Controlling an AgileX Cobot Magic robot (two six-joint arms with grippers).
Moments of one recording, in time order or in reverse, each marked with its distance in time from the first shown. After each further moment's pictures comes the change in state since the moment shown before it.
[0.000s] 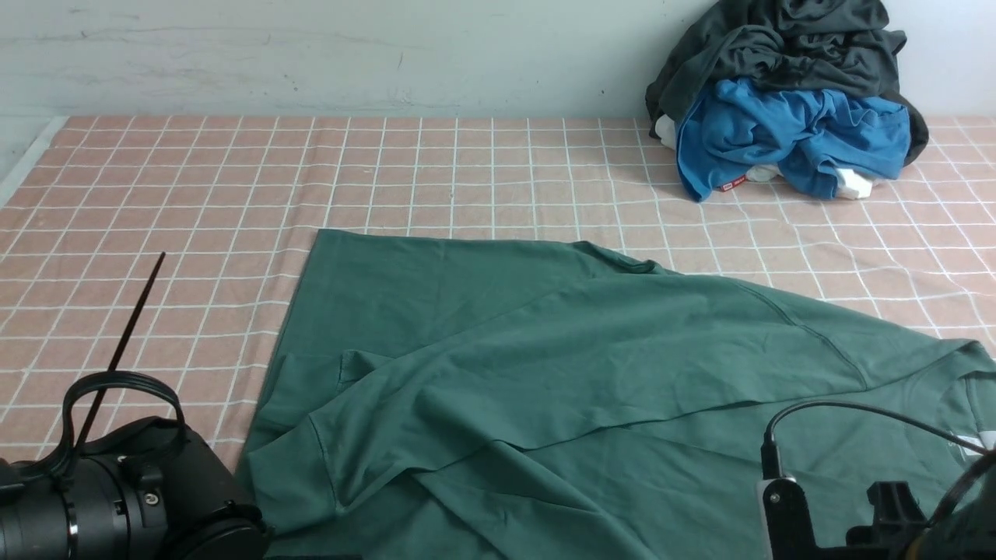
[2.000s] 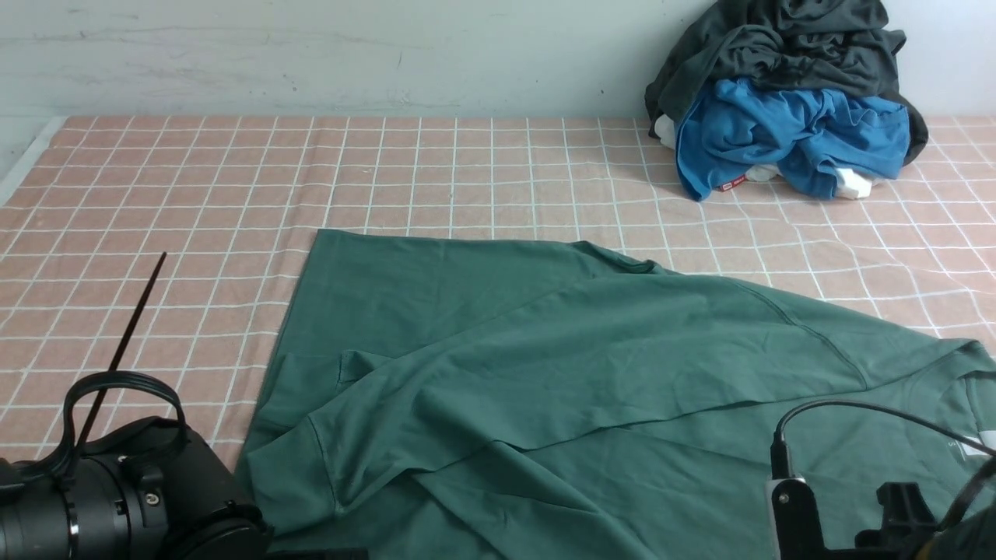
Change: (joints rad) right arm 0.000 -0.023 0.017 -0.023 -0.012 0.033; left arm 0.000 0.000 0.000 0.001 -0.037 -0.003
